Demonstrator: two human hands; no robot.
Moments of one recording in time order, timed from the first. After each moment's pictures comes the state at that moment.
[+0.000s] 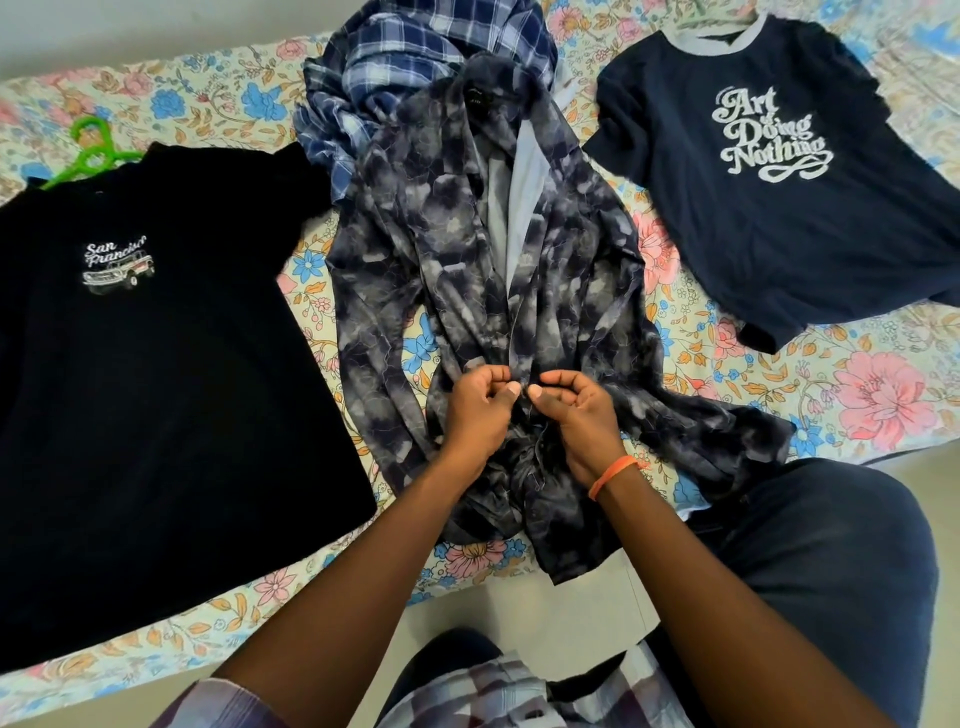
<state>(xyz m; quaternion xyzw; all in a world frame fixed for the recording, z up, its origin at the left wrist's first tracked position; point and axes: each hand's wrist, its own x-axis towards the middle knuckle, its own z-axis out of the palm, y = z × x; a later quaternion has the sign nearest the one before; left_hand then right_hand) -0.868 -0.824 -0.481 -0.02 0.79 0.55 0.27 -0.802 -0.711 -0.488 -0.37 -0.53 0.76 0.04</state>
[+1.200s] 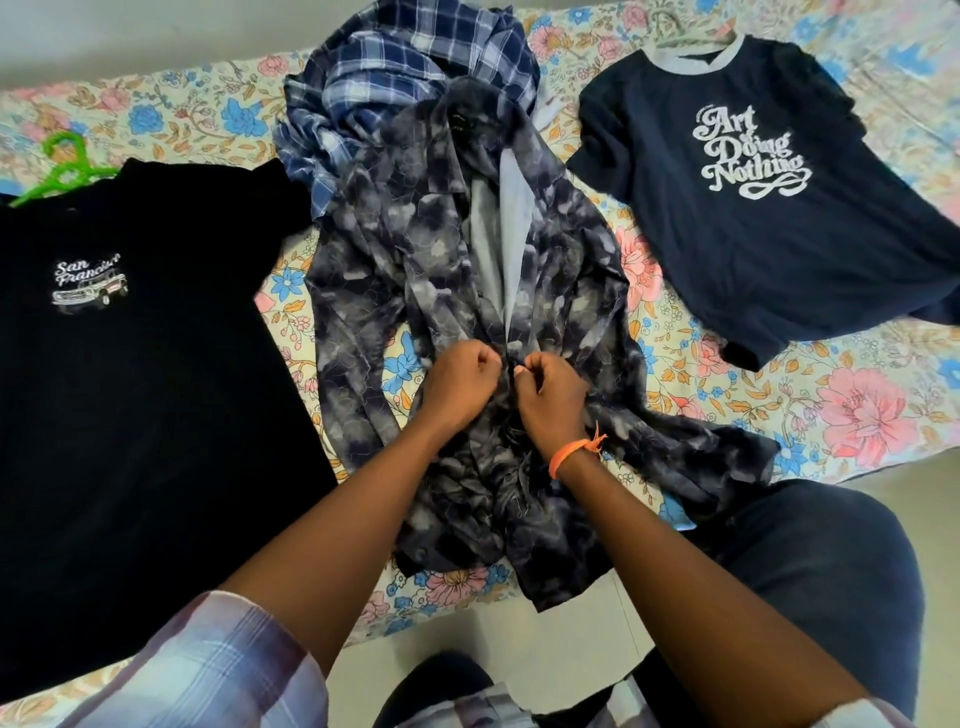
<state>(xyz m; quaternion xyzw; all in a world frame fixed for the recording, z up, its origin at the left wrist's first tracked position) -0.929 -0.802 -0.490 0.15 0.90 0.35 0.22 -0.848 -0.704 -0.504 -0.31 -0.84 0.43 0.12</state>
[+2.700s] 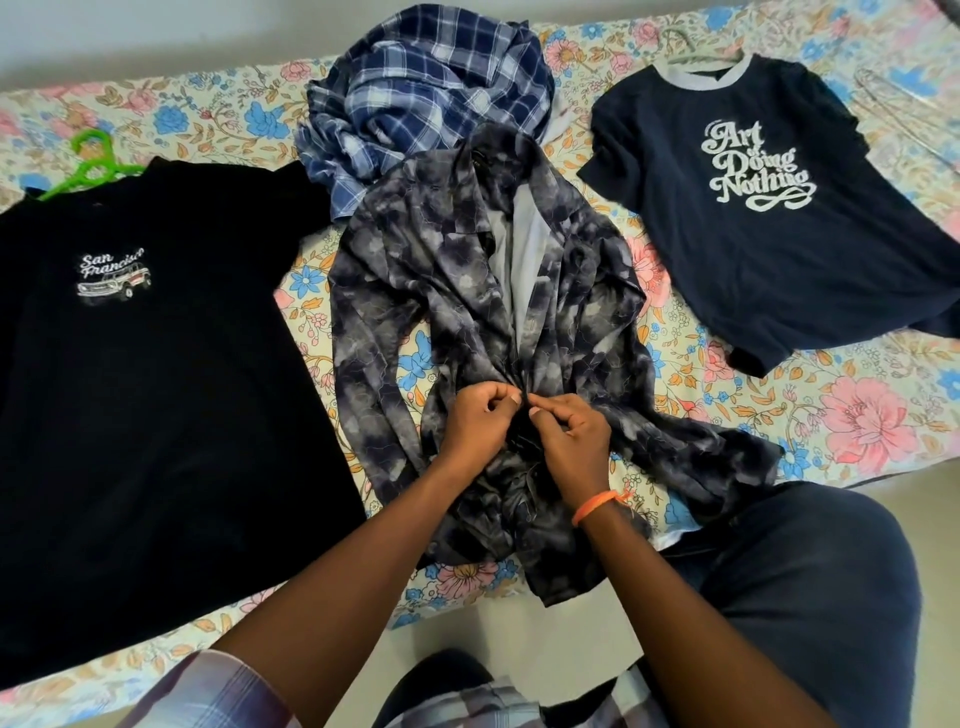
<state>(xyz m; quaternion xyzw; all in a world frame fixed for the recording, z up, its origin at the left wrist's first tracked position) -0.878 -0.820 -0.493 0.04 0.80 0.53 0.28 -0.799 -0.721 -0.491 -0.31 -0.77 0.53 0.16</state>
